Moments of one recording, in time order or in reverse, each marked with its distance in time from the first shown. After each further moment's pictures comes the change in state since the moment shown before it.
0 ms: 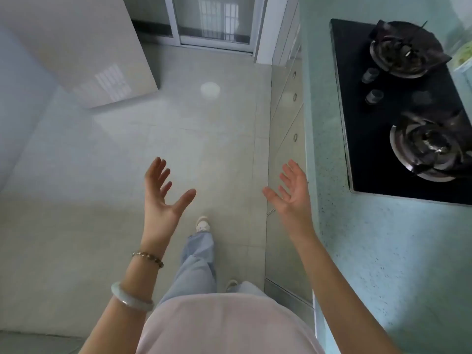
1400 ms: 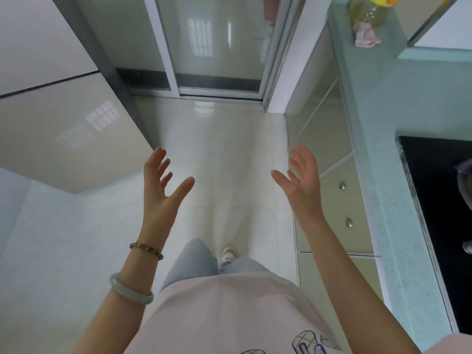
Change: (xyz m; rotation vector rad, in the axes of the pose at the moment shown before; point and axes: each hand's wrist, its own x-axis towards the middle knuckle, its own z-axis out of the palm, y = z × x) left_hand 0.629 0.044 0.009 -0.009 -0.082 0.042; right_hand 0.569 -0.153 0.212 -0.018 0.122 -0.013
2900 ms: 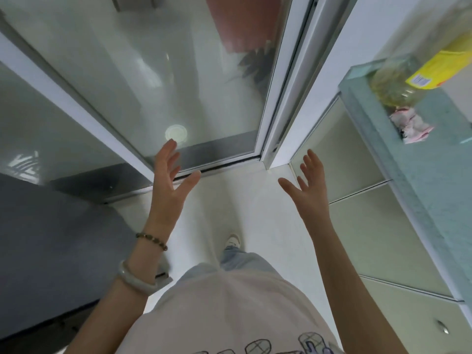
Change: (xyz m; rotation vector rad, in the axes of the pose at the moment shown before) left_hand 0.680 0.009 0.110 0.083 -0.409 0.029; right_hand 0.550 -0.095 0.165 0.023 0.339 0.050
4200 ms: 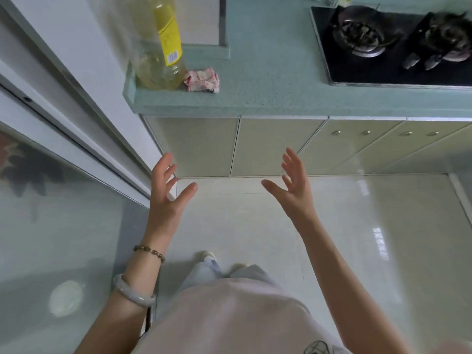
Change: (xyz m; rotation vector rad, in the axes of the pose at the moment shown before) left_hand 0.186 0.039 0.170 -0.012 -1.266 0.120; right_hand -0.031 -0.021 0.026 0.215 1.166 0.206
